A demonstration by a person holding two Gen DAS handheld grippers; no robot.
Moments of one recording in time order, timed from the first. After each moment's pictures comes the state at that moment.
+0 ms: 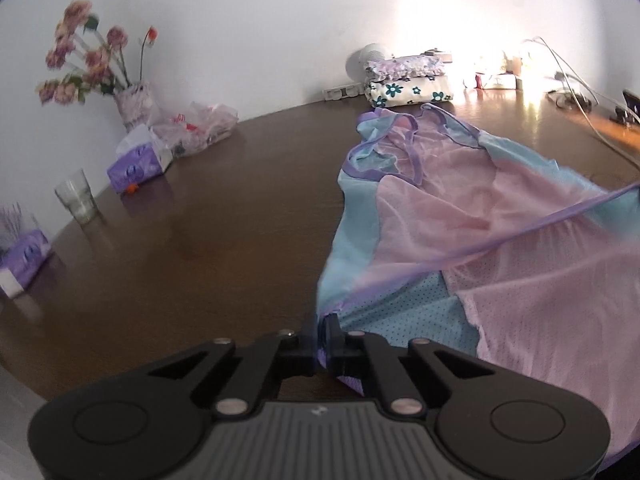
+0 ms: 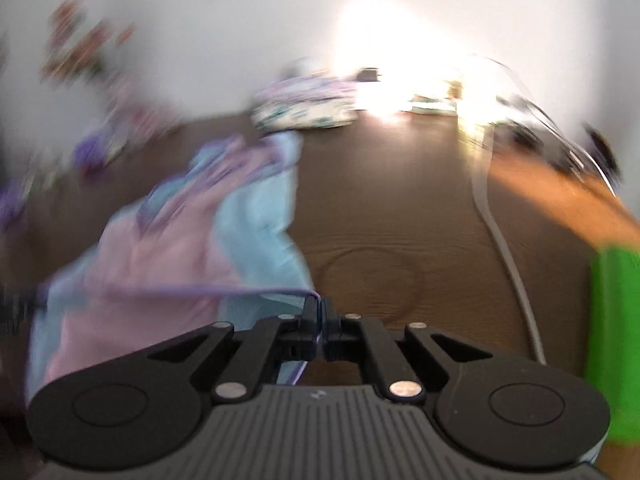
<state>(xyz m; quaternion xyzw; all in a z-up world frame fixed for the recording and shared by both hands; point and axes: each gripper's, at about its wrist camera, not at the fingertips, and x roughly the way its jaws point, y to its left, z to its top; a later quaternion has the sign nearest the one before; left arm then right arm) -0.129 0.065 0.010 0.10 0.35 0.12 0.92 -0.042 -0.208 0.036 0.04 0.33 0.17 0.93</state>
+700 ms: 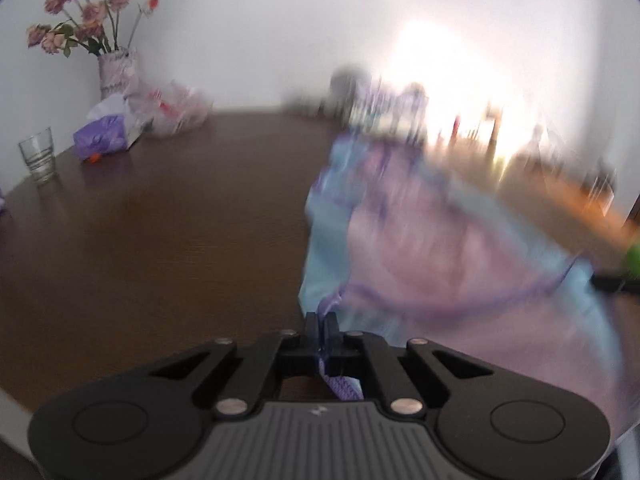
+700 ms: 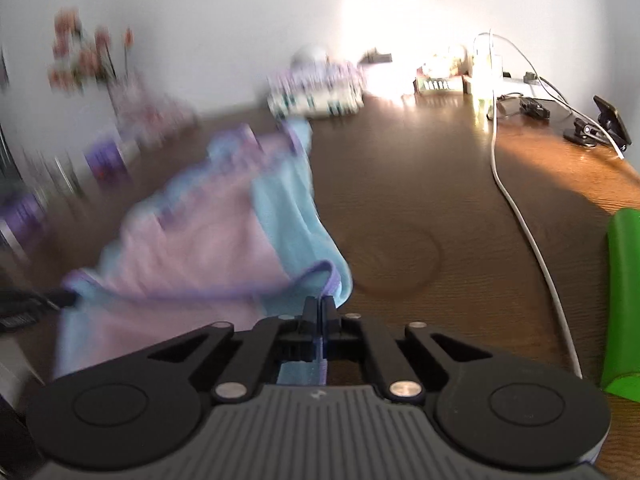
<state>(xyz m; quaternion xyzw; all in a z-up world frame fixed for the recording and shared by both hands) -0.127 0.093 0.050 -0.05 0.32 0.04 0.95 -0.057 -0.204 0.050 0.07 0.33 0.22 0.92</state>
